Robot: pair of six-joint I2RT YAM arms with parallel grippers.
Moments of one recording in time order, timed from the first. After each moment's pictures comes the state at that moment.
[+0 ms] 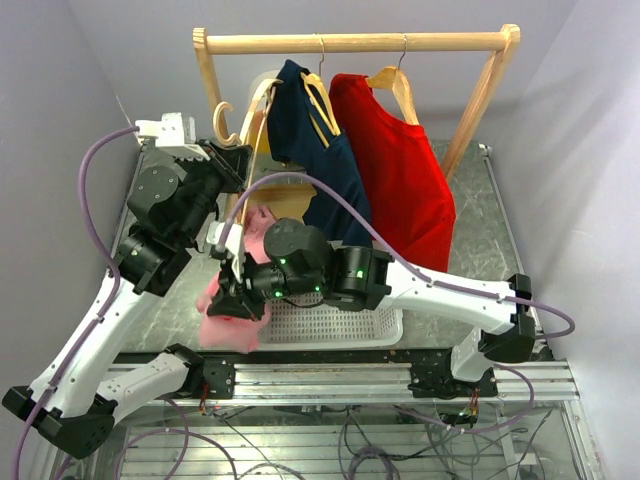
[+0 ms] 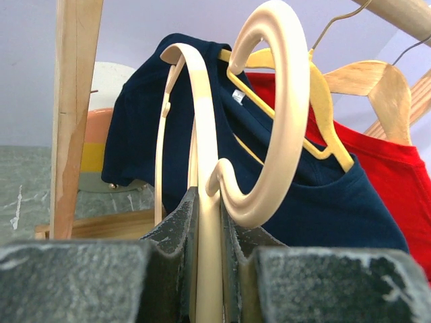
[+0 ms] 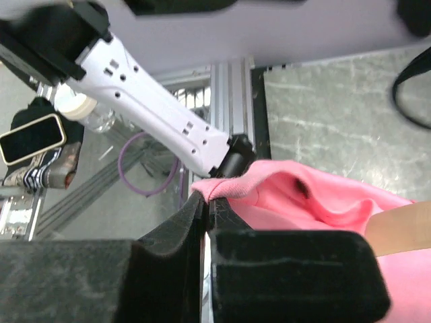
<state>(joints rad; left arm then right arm) -0.53 0.96 1.23 -0.12 -0.19 -0.40 1.36 1.63 1.74 -0.35 -0.26 0.14</state>
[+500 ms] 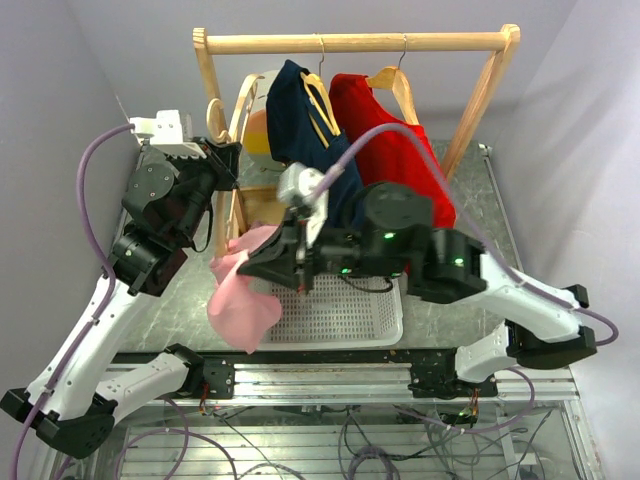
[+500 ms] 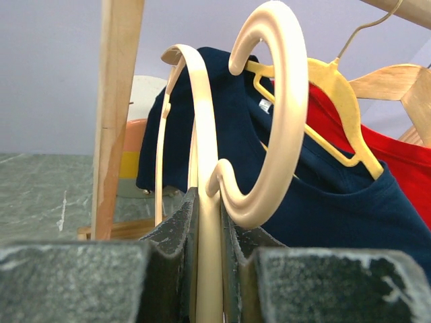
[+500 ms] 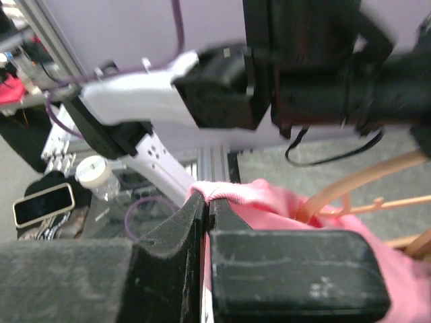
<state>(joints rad) -0.53 0.97 1.27 -0.17 -0.26 -0.30 1.38 1.46 1.88 -0.47 -0.14 0.12</state>
